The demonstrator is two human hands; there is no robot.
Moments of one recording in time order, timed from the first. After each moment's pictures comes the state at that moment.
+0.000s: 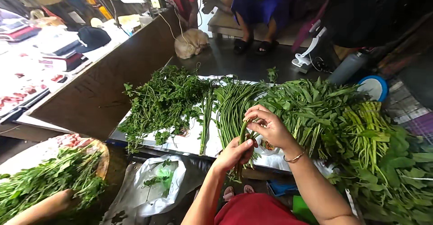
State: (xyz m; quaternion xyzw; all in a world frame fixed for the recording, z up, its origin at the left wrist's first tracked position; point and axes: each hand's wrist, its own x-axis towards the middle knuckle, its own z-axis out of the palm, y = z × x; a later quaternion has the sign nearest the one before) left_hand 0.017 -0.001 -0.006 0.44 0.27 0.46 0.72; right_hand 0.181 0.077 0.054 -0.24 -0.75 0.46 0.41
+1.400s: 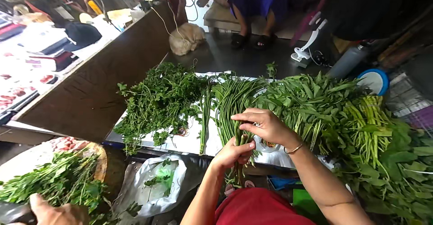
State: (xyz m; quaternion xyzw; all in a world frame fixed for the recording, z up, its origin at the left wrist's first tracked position) left_hand 0.007 0.005 -0.010 0.41 0.28 0.42 0.76; right_hand 0.170 0.093 0.058 -0.14 -0.87 0.32 0.36
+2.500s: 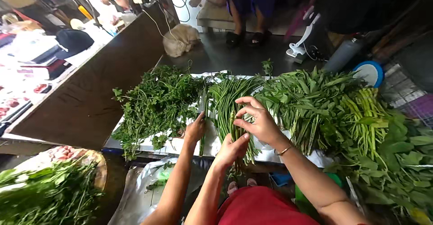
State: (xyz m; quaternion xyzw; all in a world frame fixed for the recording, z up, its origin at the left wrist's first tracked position) left_hand 0.015 0.008 -0.007 0.40 0.34 0.52 0.68; right_hand 0.155 0.082 0.049 -0.29 -0.79 0.31 0.44
